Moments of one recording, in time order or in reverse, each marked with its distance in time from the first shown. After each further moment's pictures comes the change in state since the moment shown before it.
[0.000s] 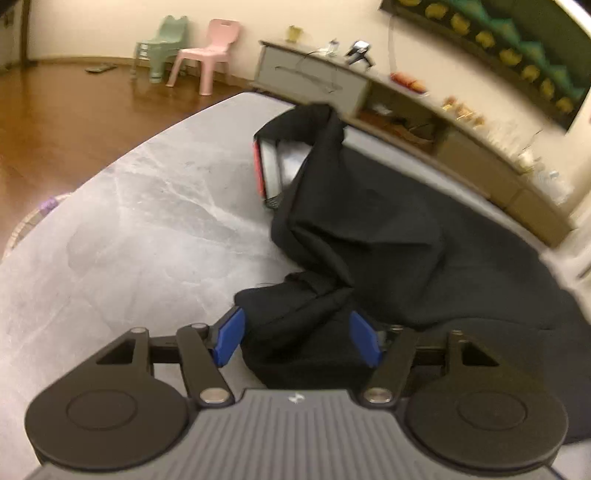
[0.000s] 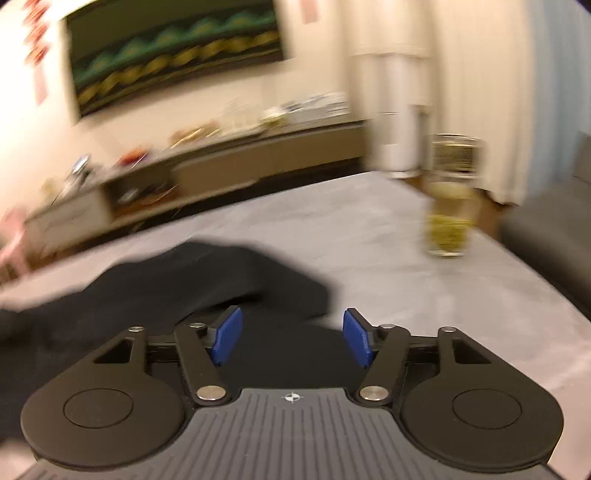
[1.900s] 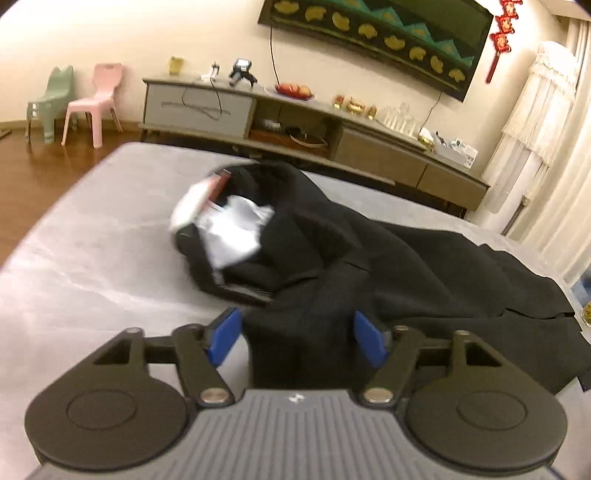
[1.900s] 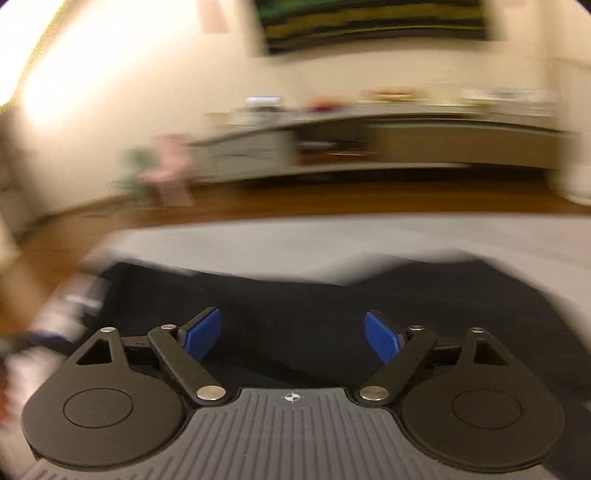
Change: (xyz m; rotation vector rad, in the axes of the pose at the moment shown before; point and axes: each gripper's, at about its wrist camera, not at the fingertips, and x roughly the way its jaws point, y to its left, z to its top) left arm -0.024 -0.035 0.023 0.258 -0.090 -0.294; right arm 0.058 0.064 0.059 -0.135 0.103 0.280
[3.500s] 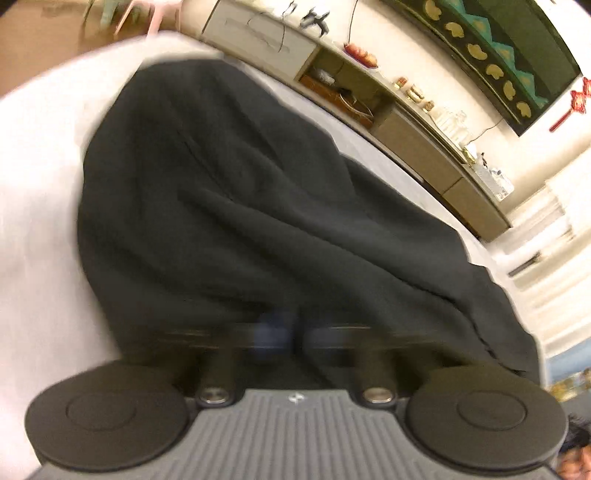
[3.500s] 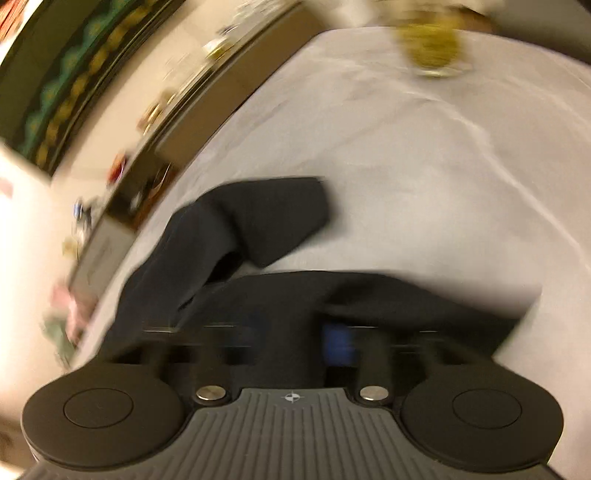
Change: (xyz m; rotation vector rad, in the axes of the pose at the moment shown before) left arm 0.036 -0.006 0.001 -0.320 0.076 -0.001; right arm 0.015 -0.159 -0.084 0.665 0.062 -0.040
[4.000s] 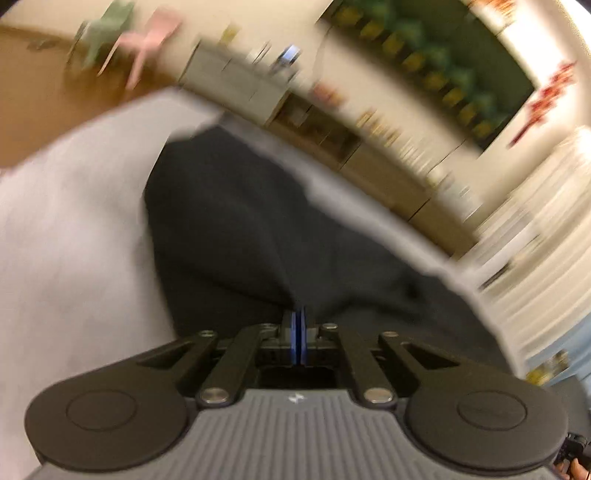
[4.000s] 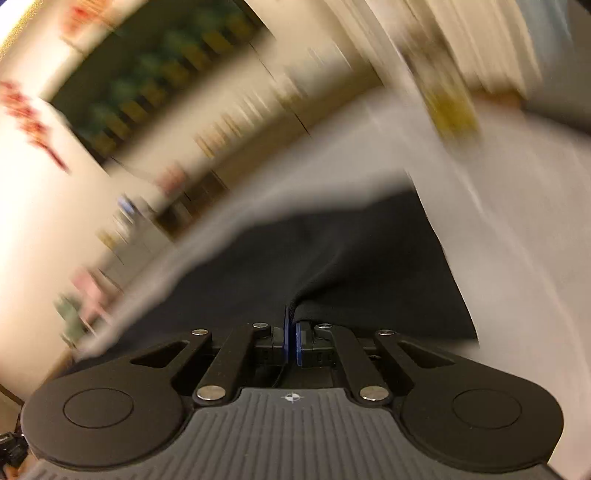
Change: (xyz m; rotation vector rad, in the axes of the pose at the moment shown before) left arm -0.091 0.030 -0.033 -0.035 0.015 -0.040; right arm -0.089 -0.017 -0.078 -0.046 -0.068 0.018
